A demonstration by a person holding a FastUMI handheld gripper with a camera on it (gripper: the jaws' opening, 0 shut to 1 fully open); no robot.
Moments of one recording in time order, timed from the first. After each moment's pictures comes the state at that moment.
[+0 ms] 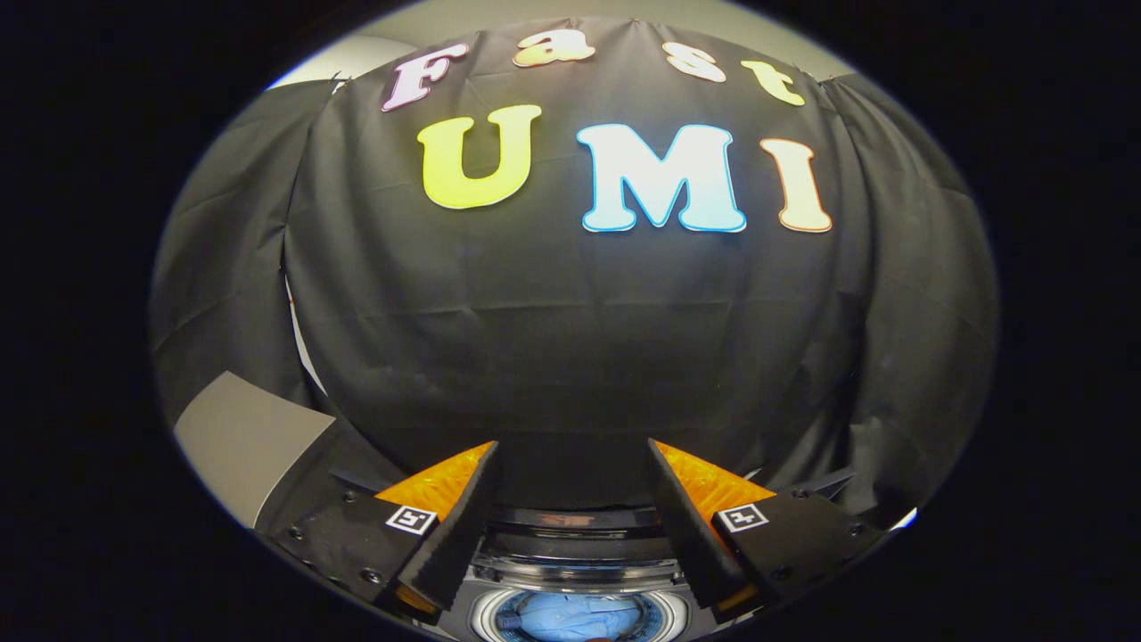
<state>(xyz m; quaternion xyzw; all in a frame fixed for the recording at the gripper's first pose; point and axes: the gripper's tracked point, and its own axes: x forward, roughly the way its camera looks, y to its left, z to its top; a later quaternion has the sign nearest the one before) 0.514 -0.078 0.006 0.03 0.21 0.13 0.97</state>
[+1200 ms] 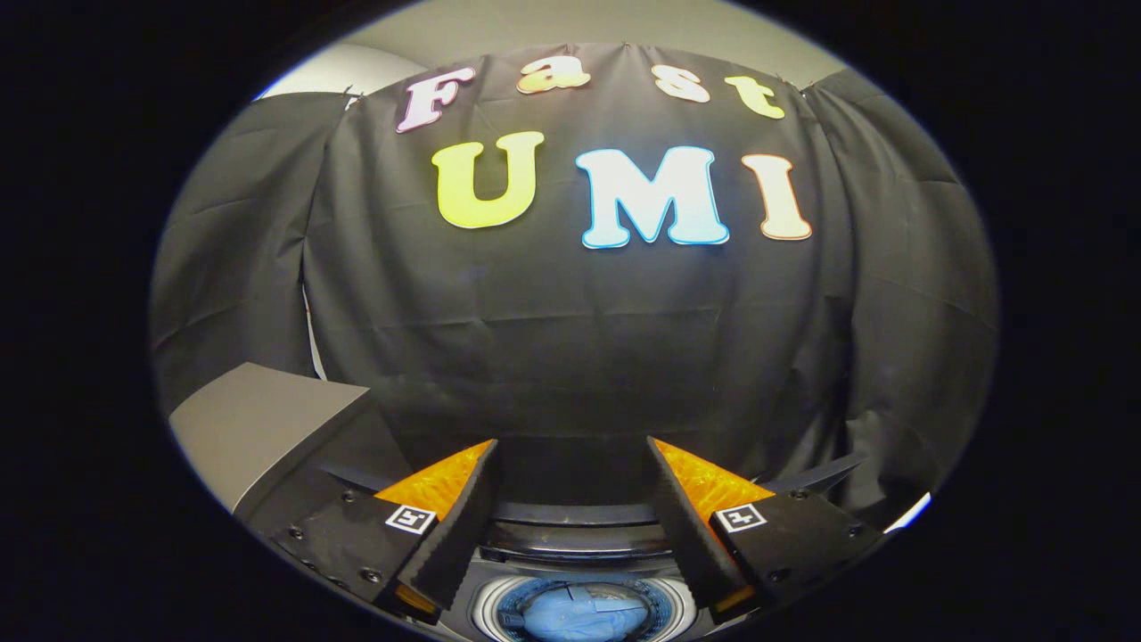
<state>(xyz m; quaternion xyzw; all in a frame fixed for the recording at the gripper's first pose) 0.446 -0.094 -0.002 0.03 0.14 0.13 0.98</state>
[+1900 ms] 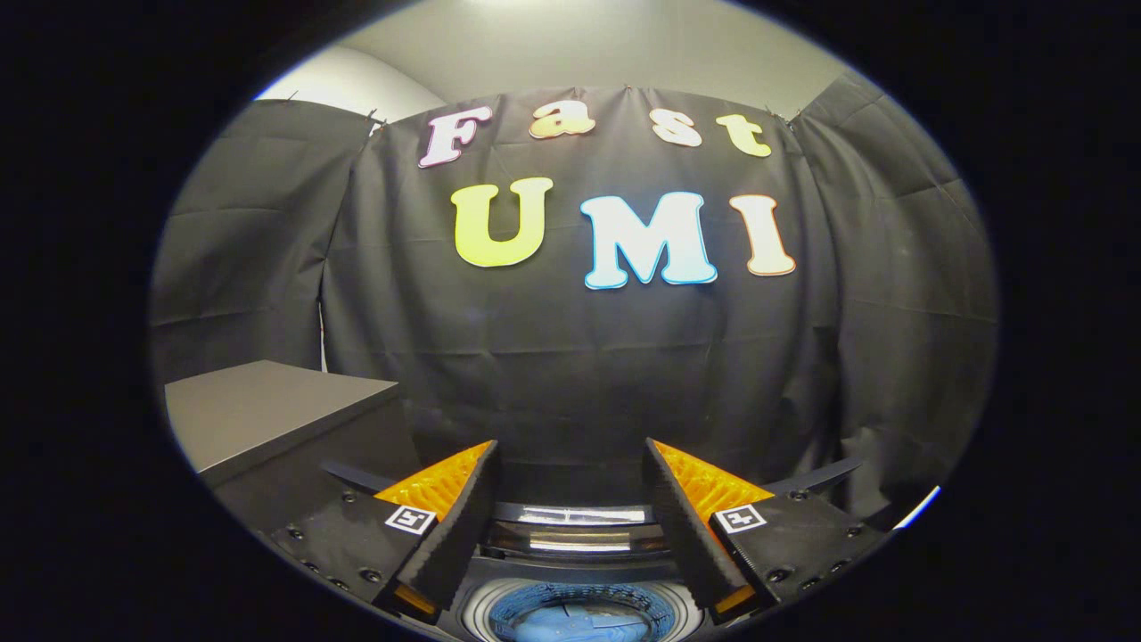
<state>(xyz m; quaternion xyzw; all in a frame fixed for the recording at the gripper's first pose) 0.400 -0.100 -0.010 0.04 0.06 0.12 0.99</state>
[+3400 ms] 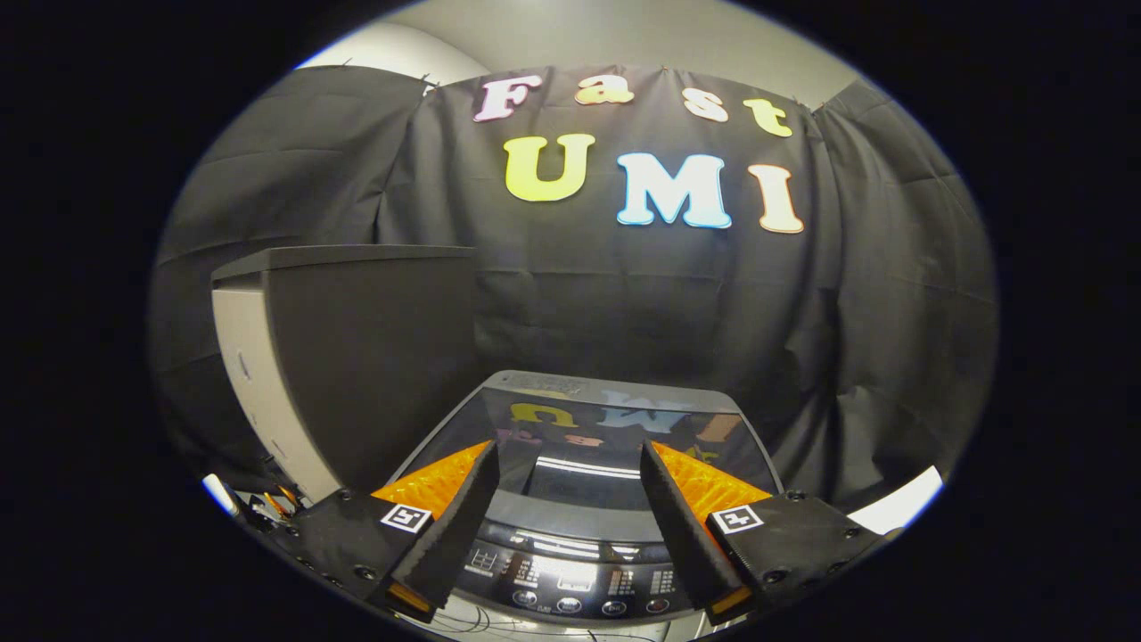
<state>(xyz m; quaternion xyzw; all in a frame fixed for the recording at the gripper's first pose) 0.233 -0.115 -0.127 -0.02 0.11 0.18 0.98</state>
